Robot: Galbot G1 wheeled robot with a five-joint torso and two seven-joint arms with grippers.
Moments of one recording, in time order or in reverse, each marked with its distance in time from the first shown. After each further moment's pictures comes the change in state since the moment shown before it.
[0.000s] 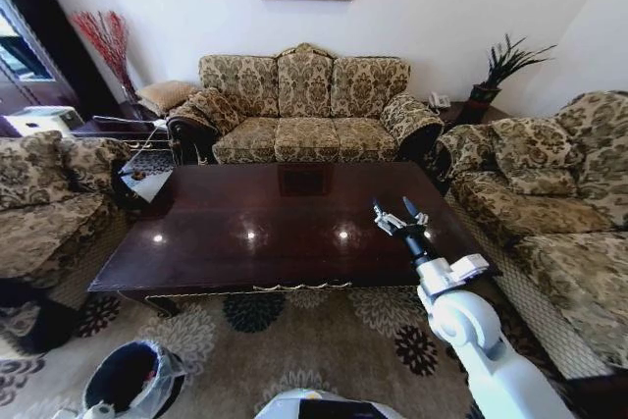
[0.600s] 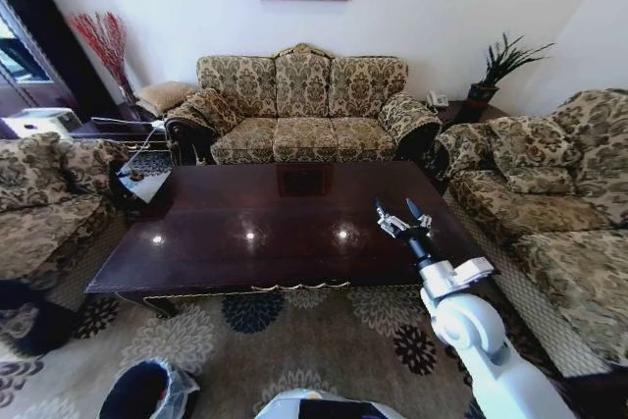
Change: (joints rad) left arm -0.023 -0.046 -0.024 0.110 0.022 0.020 0.061; right arm -0.035 -0.004 0.022 0.011 -0.001 0.015 -0.012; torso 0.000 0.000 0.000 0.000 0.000
